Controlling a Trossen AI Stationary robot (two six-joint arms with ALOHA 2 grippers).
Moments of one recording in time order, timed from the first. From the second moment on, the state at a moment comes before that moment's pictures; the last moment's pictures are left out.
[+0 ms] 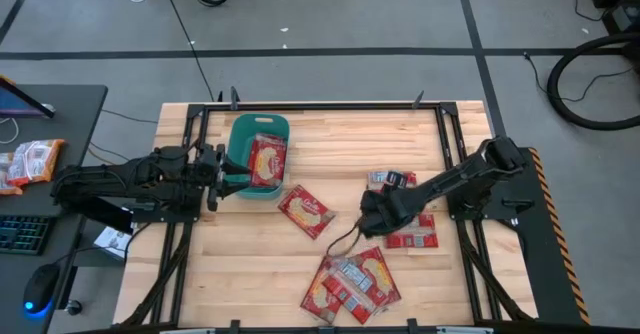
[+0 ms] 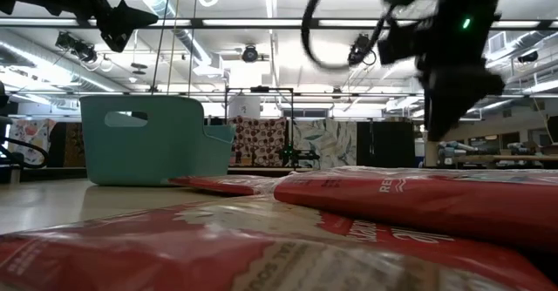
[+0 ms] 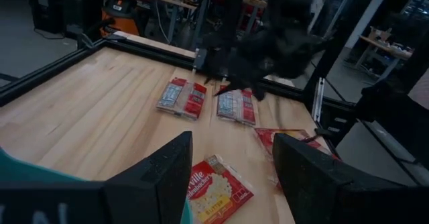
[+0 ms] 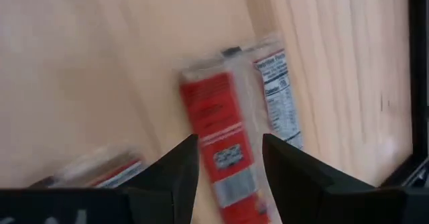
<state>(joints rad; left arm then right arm) 0.04 0.39 0.41 -0.16 0.01 -0.28 0.32 1.72 1.13 -1.11 0.50 0.69</state>
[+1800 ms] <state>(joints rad) -0.31 0.78 0.41 -0.13 -0.27 -0.22 0.40 2.02 1.30 -0.52 0.67 -0.11</state>
